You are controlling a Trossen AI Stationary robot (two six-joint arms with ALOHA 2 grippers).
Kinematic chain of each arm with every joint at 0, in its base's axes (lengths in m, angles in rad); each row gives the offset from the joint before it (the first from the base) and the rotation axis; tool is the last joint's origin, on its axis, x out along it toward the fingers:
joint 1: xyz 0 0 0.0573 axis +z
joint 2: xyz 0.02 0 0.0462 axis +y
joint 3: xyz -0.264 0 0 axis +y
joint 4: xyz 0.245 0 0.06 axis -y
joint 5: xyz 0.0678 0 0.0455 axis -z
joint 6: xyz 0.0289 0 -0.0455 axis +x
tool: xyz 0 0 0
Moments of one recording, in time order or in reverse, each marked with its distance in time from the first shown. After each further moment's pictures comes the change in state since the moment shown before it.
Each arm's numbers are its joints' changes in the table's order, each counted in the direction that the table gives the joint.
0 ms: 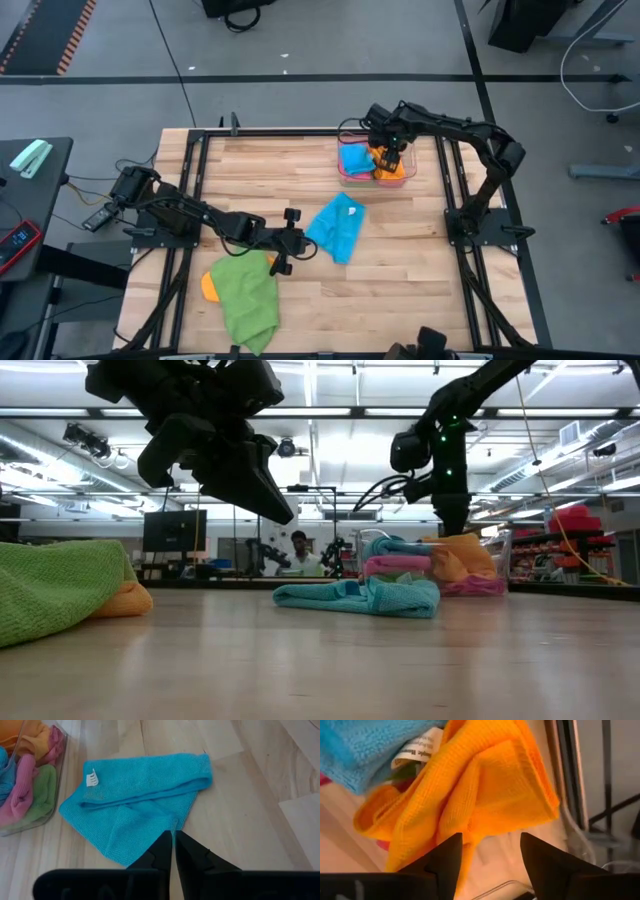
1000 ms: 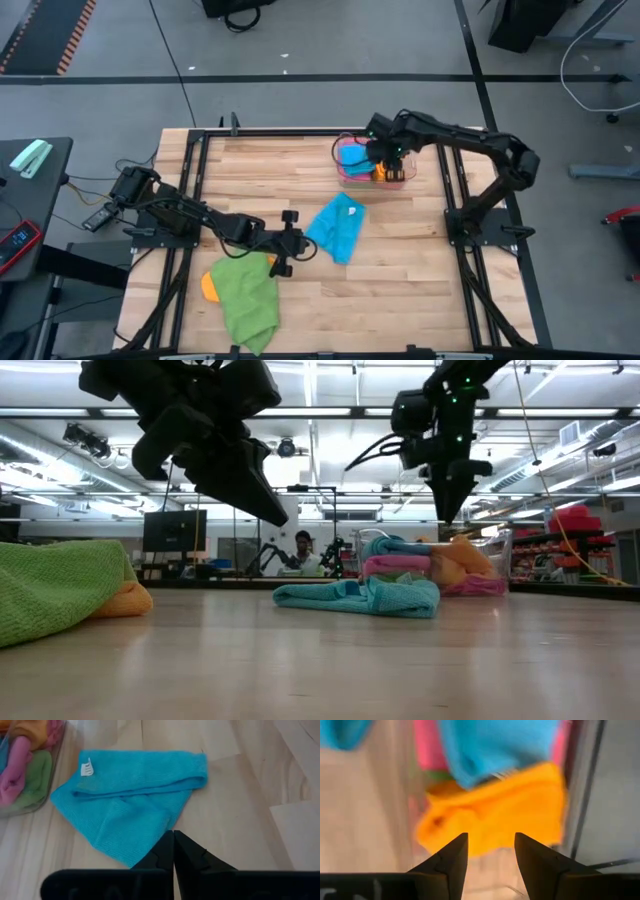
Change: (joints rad) left arm -0.020 0.000 0.000 -0.018 -0.004 -0.106; right arm 0.149 -0.139 0.011 -0.023 -0.026 -0.257
